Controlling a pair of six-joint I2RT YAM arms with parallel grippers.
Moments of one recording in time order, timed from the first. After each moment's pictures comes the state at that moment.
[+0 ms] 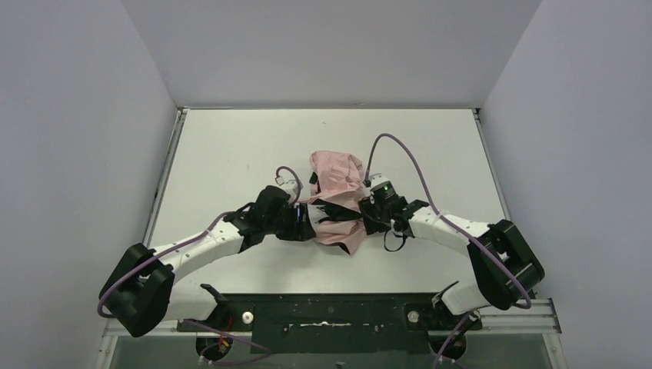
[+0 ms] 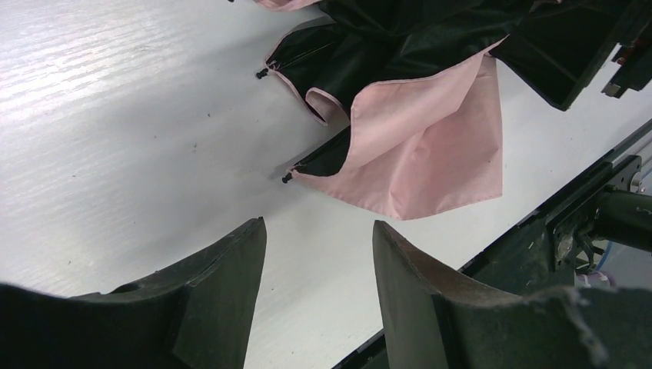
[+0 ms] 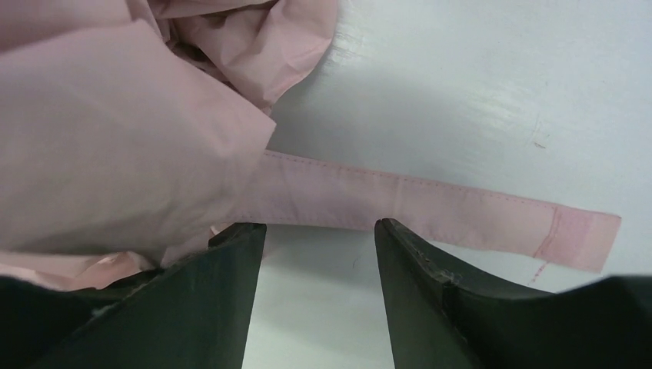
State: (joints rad) left arm -0.69 1.28 0.64 -0.15 0.18 -0.59; right arm 0.59 1.43 0.71 -0.26 0.12 0.21
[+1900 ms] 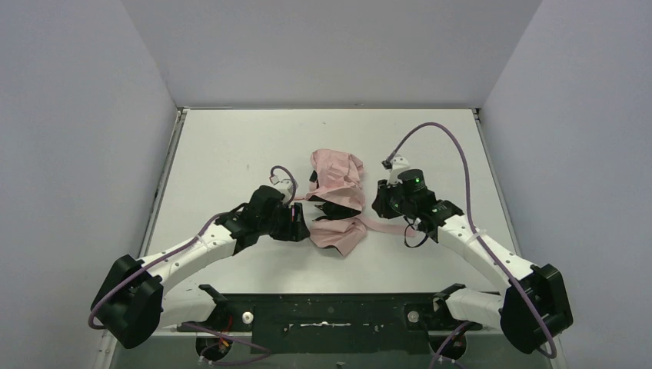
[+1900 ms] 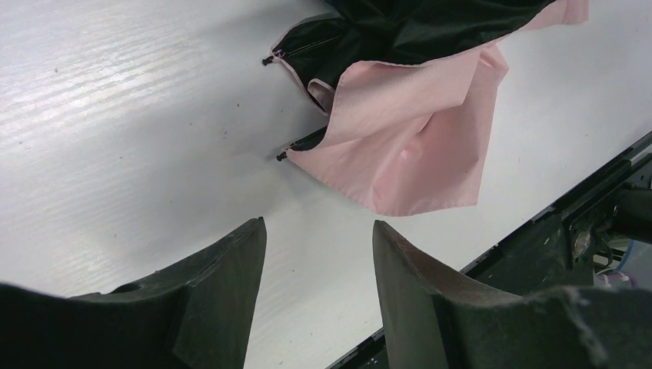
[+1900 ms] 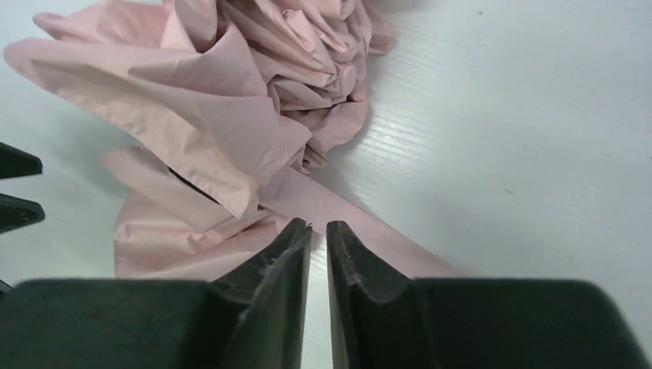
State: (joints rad) left arm -0.67 1.20 0.64 -0.22 0.15 -0.55; right arm 0.50 1.17 0.73 -0.26 -0.10 0.22
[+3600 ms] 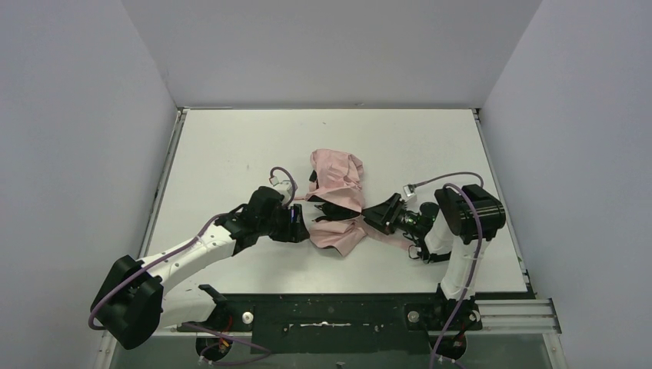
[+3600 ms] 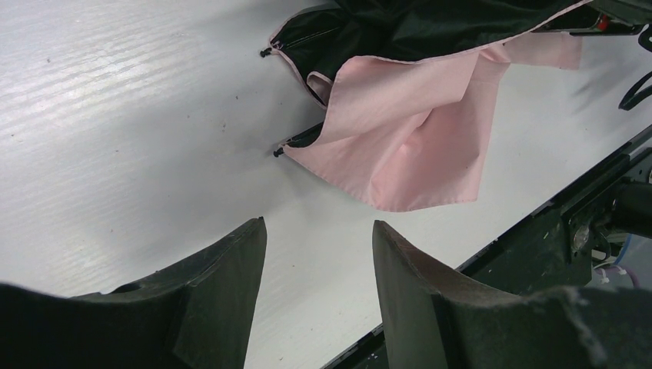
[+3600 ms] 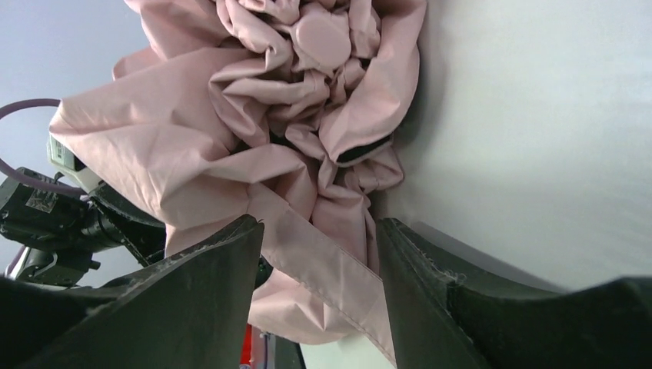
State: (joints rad) left arm -0.66 1.20 0.63 -0.23 0.17 -0.55; right arm 0.17 1.98 0.27 1.46 -0.79 1.15
